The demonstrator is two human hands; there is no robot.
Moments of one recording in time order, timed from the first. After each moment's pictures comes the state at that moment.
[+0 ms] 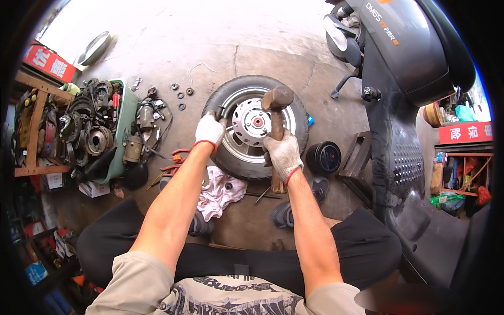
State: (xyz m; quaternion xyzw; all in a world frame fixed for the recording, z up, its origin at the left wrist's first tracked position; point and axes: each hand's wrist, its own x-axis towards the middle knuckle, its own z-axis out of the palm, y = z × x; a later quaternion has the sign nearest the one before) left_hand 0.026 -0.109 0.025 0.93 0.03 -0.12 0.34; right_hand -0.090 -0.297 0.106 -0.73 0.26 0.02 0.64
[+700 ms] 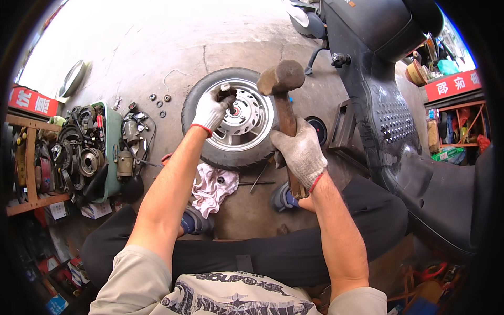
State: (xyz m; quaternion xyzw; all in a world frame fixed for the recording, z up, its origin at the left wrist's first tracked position) left_hand 0.031 -0.177 0.065 0.74 -0.18 -0.17 0.62; right_hand -0.156 -0.318 0.223 -0.74 0.31 0.00 0.60
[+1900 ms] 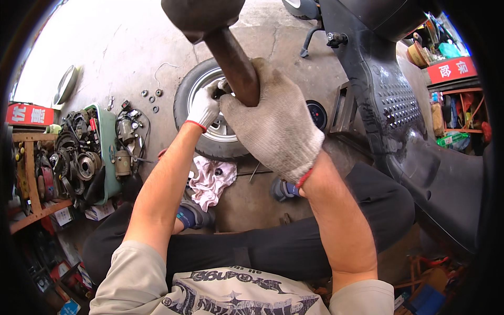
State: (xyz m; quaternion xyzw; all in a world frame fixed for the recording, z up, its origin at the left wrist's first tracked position) left_hand 0.025 -0.178 0.047 0.75 -0.23 -0.18 0.59; right_hand -0.123 -0.287 0.281 -0.82 0.18 -0.05 0.54
